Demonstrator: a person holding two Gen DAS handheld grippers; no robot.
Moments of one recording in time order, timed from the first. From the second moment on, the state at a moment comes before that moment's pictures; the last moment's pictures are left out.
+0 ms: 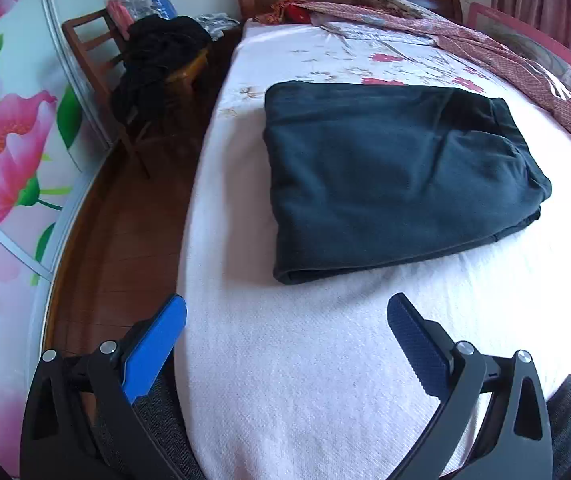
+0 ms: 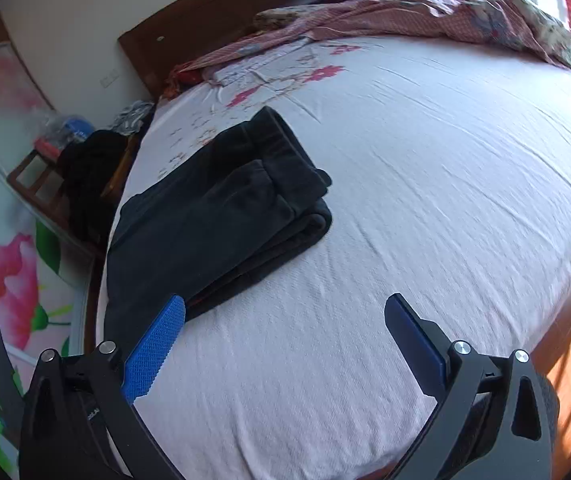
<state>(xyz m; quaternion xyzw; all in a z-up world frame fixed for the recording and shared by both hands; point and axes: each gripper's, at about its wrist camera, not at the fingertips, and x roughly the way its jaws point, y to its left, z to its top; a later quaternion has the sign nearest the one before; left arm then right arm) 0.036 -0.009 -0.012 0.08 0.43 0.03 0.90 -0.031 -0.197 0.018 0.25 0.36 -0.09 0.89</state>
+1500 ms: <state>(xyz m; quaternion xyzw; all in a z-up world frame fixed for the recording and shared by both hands) 0.017 -0.012 -0.012 0.08 0.39 0.03 0.92 -0.018 -0.153 0.001 0.12 0.37 -0.09 0.92</state>
